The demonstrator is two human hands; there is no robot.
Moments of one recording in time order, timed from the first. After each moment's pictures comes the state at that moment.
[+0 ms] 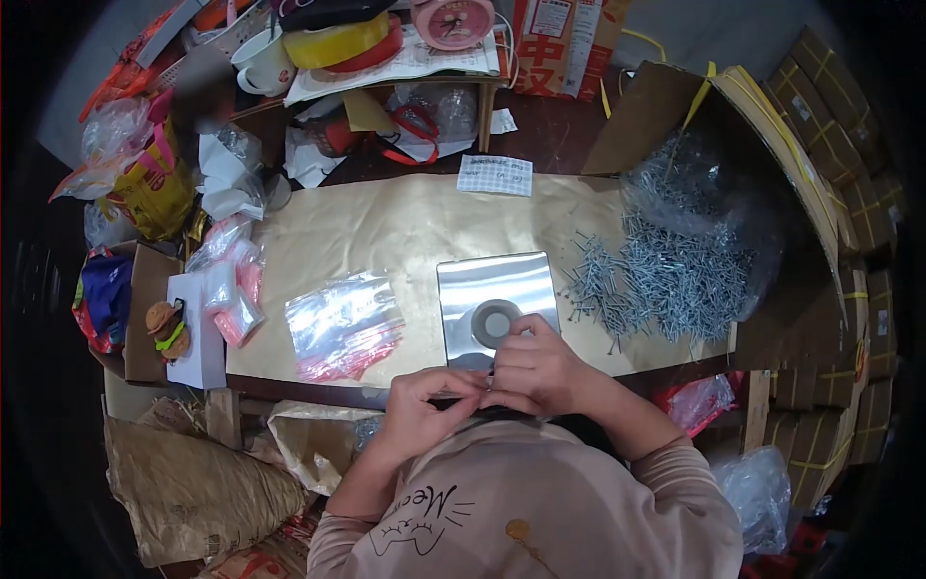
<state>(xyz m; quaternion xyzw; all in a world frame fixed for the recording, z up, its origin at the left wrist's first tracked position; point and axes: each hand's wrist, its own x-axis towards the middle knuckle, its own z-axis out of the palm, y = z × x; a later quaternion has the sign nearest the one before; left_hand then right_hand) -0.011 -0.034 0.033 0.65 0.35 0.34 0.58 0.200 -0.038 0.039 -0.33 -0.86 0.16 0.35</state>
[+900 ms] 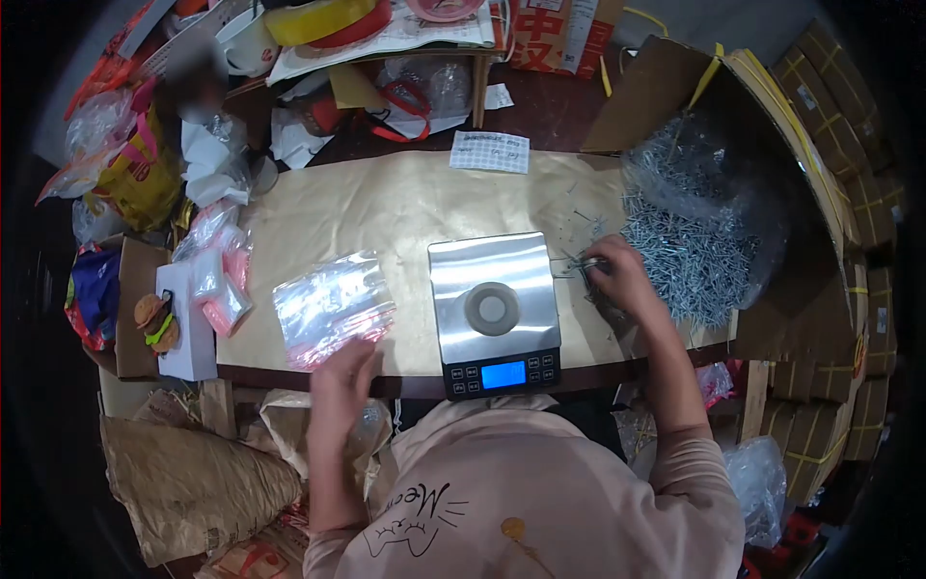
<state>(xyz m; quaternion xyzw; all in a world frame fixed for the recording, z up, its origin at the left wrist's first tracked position) -0.086 -0.019 -0.017 0.74 0.57 0.25 0.26 0.347 -0.012 -0.046 -0.64 -0.70 0.16 0.27</state>
